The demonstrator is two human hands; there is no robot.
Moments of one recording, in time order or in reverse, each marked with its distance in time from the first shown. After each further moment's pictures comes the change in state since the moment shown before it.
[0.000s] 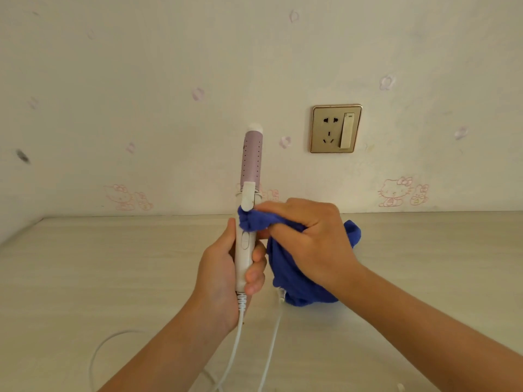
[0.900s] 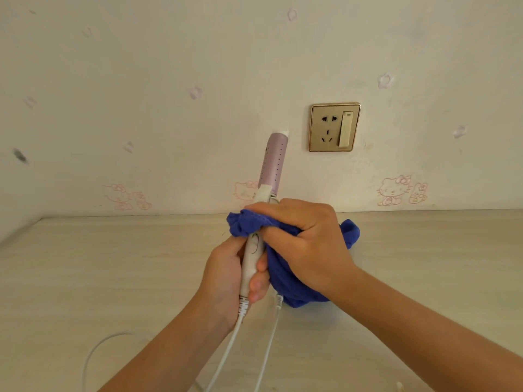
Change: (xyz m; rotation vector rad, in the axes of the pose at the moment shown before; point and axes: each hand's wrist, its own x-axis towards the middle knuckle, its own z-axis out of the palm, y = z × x) left_hand 0.001 -0.006 -0.003 0.109 -0.153 -0.031; right_hand -0.003 -0.009 0.003 0.048 -0.007 -0.031
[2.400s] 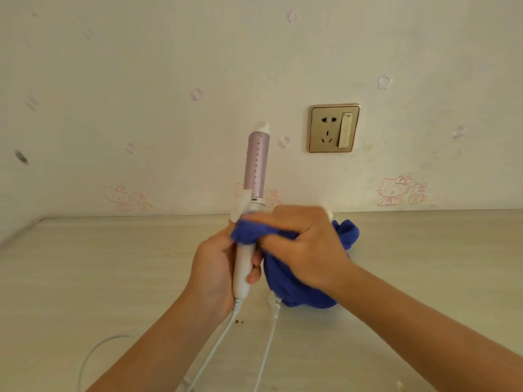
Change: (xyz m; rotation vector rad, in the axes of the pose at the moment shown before) left_hand 0.000 0.013 0.001 -0.001 0.076 0.090; right_hand -0.002 0.009 0.003 0.107 -0.124 0.028
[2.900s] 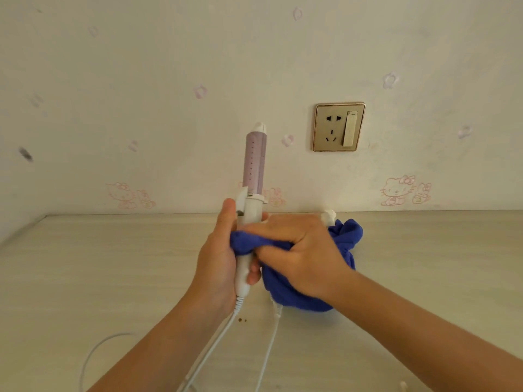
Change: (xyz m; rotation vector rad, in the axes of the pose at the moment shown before) left_hand 0.000 0.002 0.000 0.109 0.115 0.046; right_hand -0.004 -0.003 0.009 -0.049 -0.070 0.000
